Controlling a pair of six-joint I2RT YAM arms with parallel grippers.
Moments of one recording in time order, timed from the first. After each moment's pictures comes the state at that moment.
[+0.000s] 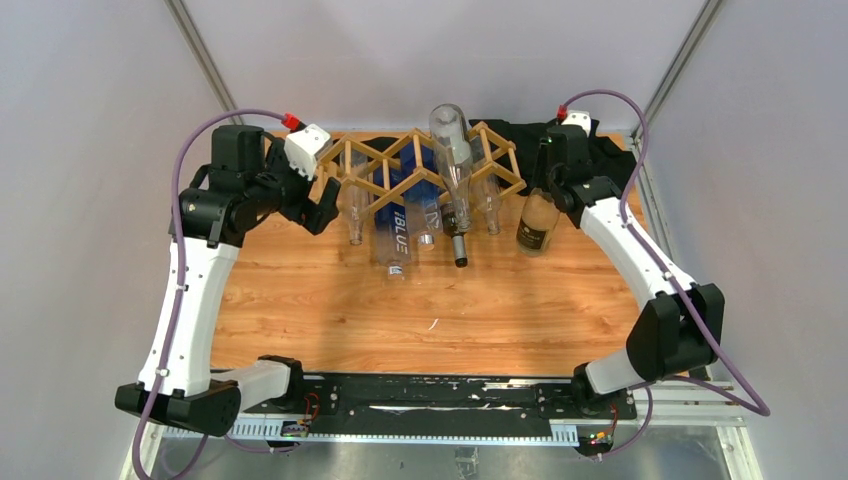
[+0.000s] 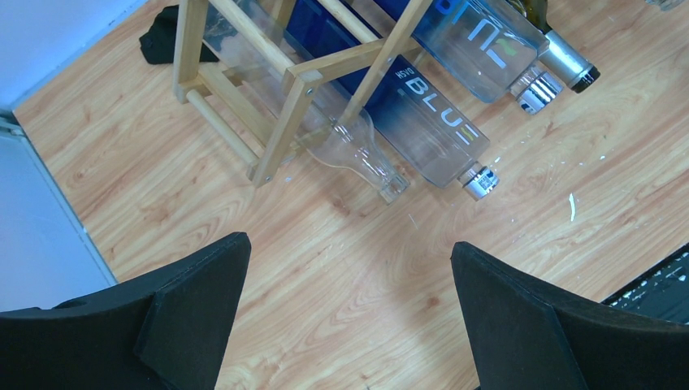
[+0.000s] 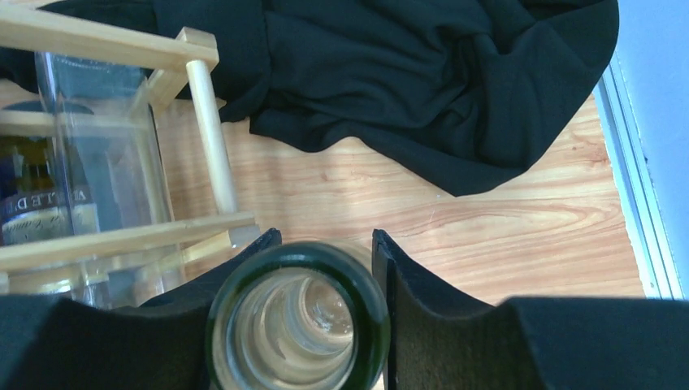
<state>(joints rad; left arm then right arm) -0.16 1.17 1.57 -1.05 0.32 0.38 0.28 1.45 1.28 -0.38 0.37 0.21</state>
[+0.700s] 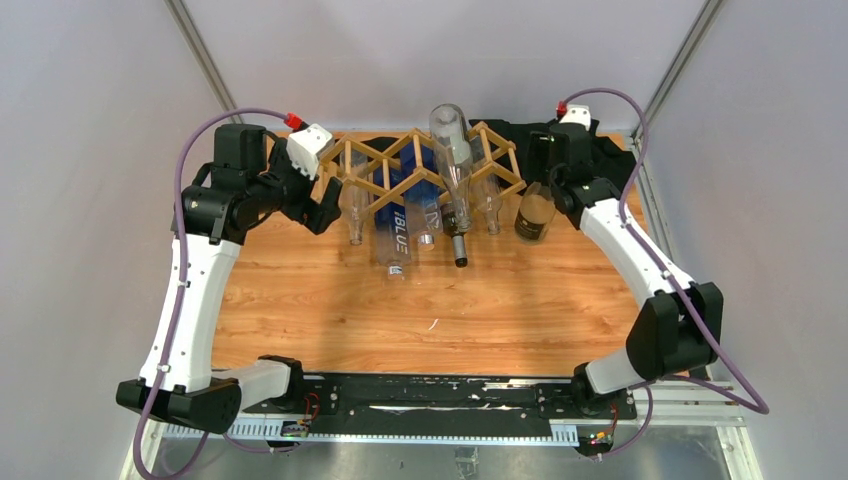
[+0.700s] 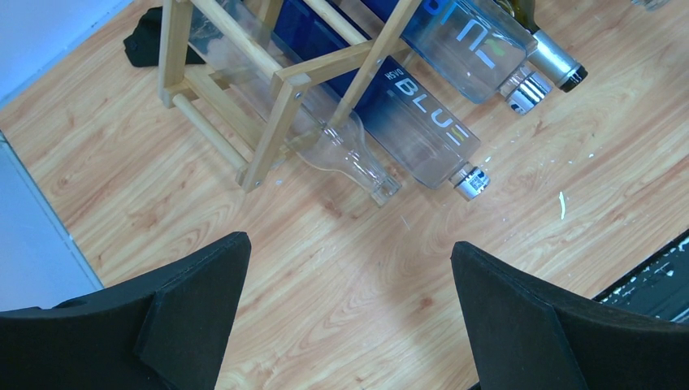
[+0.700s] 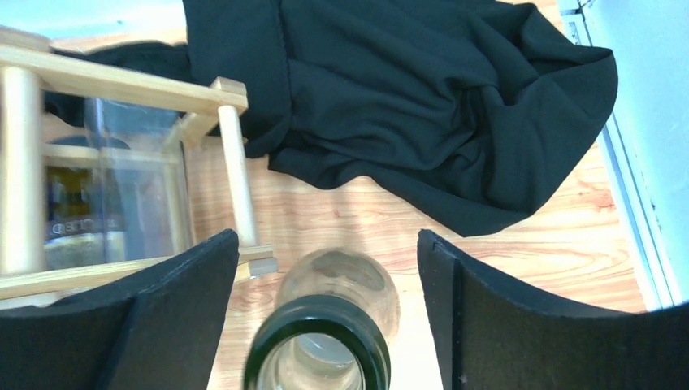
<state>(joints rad) -0.16 1.18 1.57 -1.05 0.35 0.38 0.27 1.46 1.26 -0.25 0.34 0.18</state>
